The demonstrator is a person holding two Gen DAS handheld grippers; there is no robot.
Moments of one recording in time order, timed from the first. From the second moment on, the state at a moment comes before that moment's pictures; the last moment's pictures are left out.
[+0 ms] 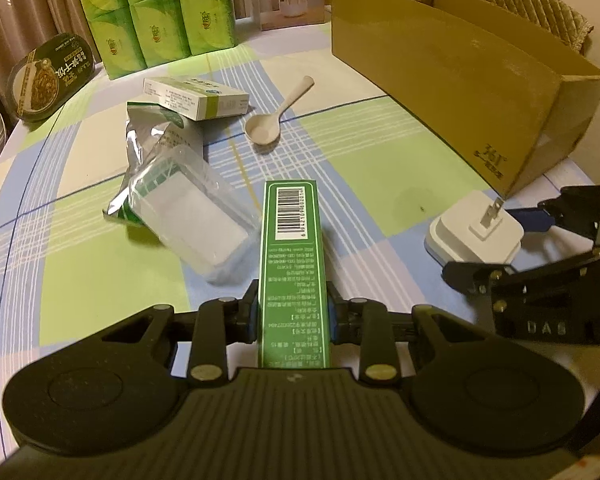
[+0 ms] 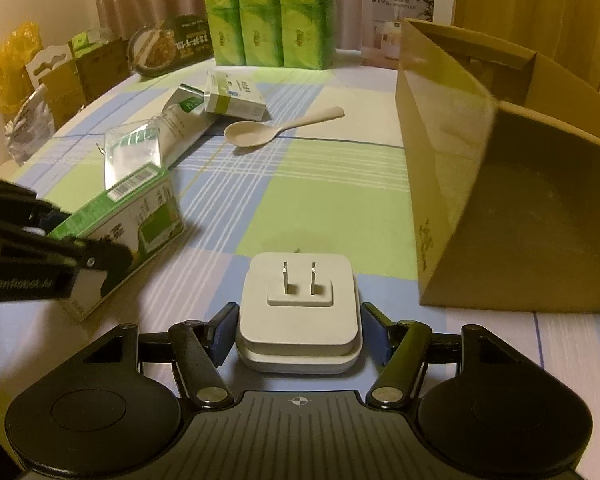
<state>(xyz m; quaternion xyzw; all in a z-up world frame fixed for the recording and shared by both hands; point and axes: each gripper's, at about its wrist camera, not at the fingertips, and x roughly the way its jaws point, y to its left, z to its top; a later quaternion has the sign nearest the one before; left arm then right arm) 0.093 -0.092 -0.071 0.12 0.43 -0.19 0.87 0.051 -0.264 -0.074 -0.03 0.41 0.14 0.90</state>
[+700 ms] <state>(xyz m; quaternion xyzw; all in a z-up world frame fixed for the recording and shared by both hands) 0.067 -0.090 -0.072 0.12 0.45 -0.19 0.86 0.028 -0.269 -0.062 -0.02 0.40 0.13 0.91</state>
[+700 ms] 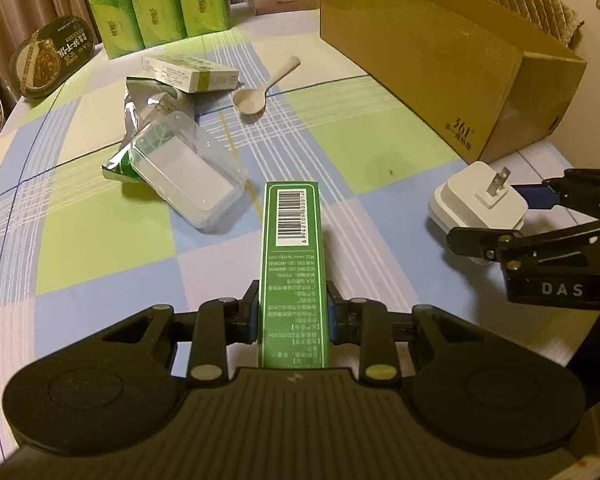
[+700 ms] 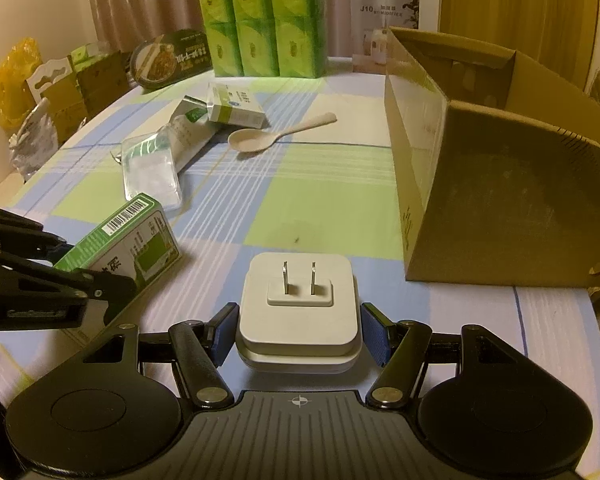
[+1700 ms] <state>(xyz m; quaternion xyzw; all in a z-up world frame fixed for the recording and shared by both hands) 0.053 -0.088 -0.038 0.10 0.41 -0.20 0.88 0.019 -0.270 -0.027 -0.02 0.36 0.13 0.92</state>
